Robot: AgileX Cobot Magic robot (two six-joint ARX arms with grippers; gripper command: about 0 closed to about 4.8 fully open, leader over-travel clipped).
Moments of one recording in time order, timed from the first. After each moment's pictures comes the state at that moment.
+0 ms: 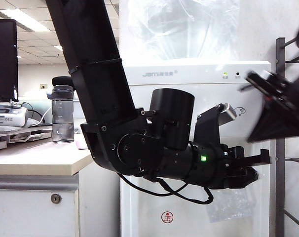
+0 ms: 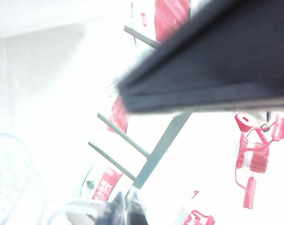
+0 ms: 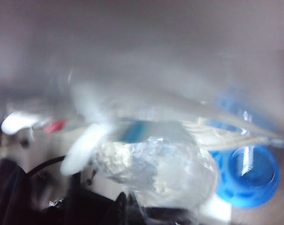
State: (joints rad) left arm -0.88 2.38 1.18 1.00 0.23 -0.21; right arm 0.09 1.50 0.72 0.00 -0.51 0.49
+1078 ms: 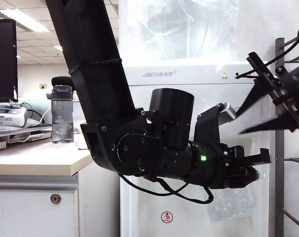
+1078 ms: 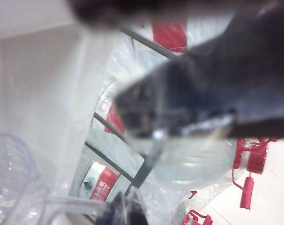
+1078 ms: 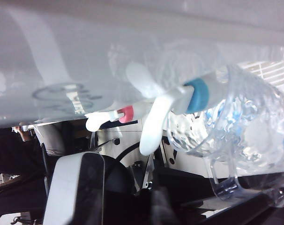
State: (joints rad) left arm -0.88 2.38 1.18 1.00 0.24 -0.21; right arm 0.07 1.49 0.72 0.05 -0.71 0.91
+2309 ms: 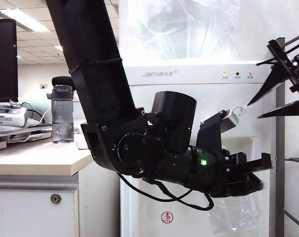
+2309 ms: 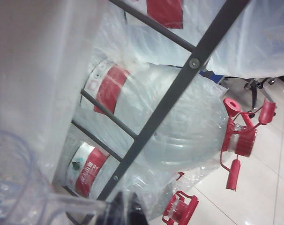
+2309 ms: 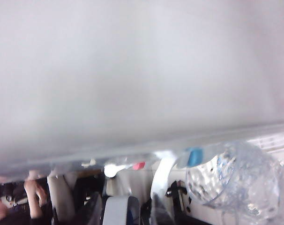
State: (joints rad) left arm -0.88 2.38 1.18 0.94 0.29 -0.25; right arm -0.03 1.44 0.72 0.12 -0.71 0.95
